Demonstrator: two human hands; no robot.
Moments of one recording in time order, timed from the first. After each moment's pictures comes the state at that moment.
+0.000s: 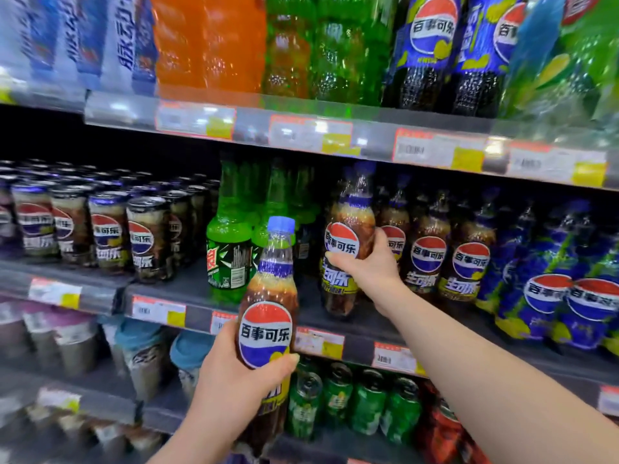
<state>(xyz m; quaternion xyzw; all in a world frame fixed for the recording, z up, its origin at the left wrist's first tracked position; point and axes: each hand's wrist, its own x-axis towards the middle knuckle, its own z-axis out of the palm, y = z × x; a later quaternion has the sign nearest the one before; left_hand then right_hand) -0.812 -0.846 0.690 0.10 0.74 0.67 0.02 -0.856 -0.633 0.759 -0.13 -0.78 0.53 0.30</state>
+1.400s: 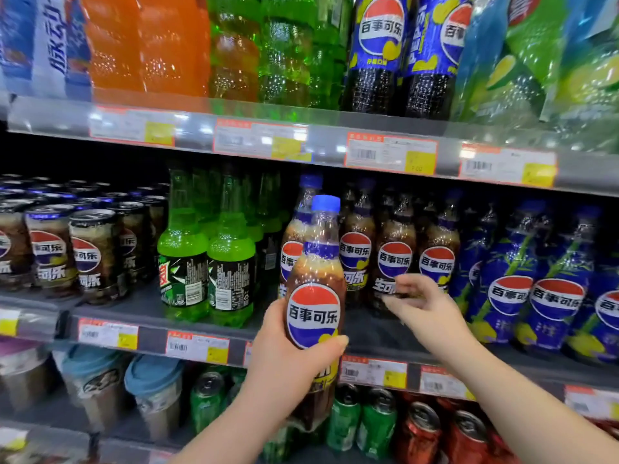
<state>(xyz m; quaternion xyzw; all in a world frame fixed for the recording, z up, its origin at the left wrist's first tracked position) -0.807 -0.754 0.716 0.20 0.70 0.69 0.05 -0.770 -0.553 0.739 -0.18 -0.82 0.46 0.29</state>
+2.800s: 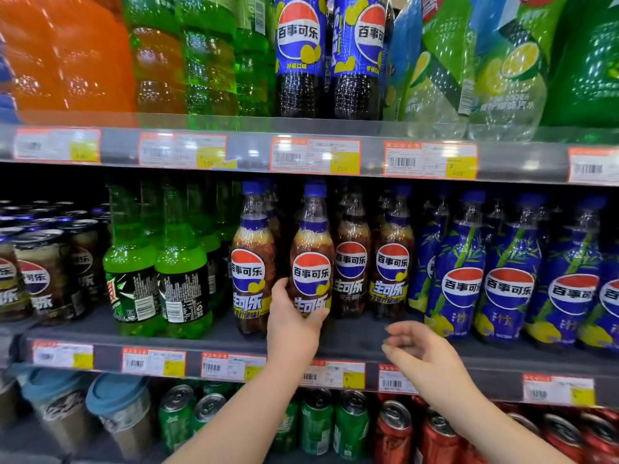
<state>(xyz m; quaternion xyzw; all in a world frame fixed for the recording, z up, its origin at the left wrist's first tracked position) -0.843 -0.643 0.702 0.17 0.76 0.62 -0.07 -0.713 -0.513 0.696 -0.17 -0.80 0.51 0.26</state>
